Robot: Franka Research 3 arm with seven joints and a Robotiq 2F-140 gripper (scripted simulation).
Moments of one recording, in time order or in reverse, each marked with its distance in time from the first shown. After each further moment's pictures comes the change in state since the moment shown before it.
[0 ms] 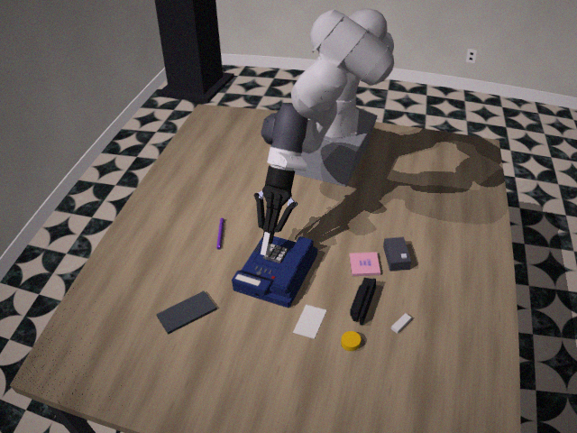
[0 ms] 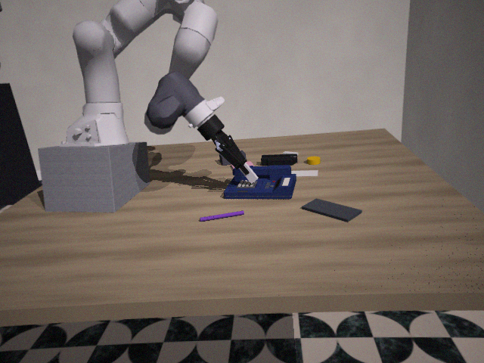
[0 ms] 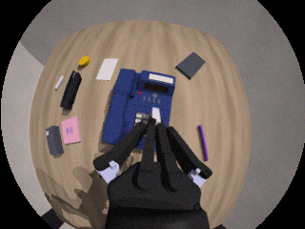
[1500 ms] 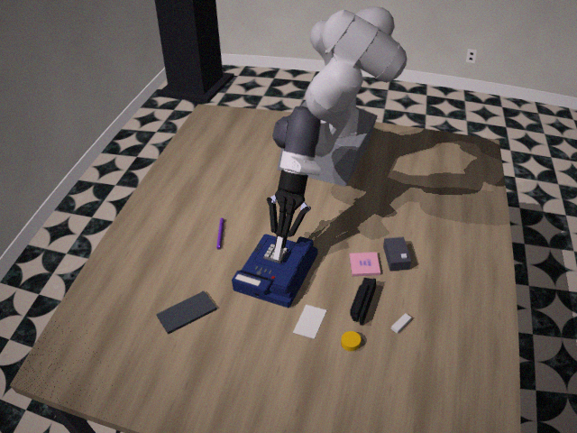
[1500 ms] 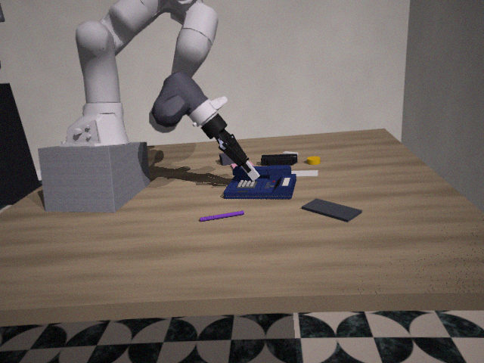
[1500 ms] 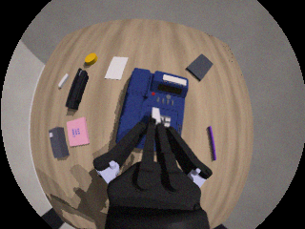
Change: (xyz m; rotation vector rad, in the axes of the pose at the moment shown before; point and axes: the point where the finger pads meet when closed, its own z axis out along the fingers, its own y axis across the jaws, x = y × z) arm -0.005 -0.038 0.004 0.001 -0.008 -0.009
